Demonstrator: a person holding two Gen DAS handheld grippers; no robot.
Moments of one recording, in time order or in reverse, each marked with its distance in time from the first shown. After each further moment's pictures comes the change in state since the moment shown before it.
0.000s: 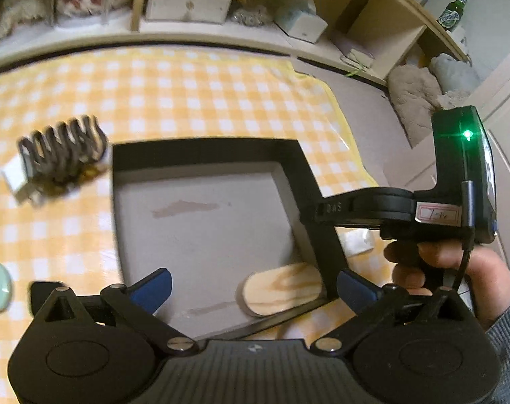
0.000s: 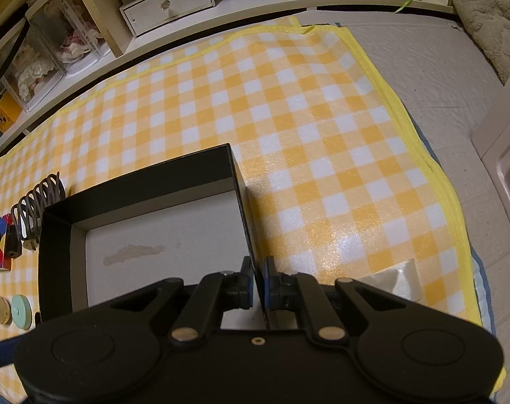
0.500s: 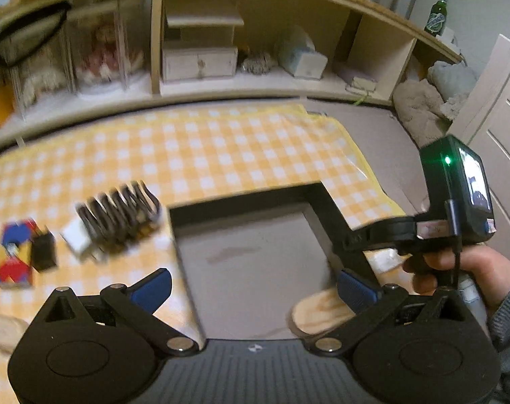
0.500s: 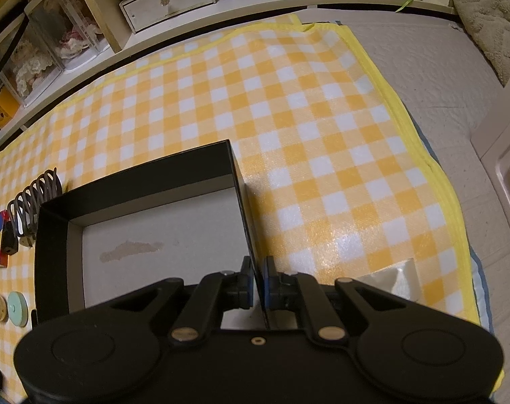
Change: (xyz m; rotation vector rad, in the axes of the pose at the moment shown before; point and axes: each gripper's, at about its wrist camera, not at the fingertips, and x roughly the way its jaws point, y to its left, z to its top) left arm -0.048 0.008 0.006 0.140 -0.157 0.122; right arm 0.004 0.003 -0.001 -0.006 0.007 -0.004
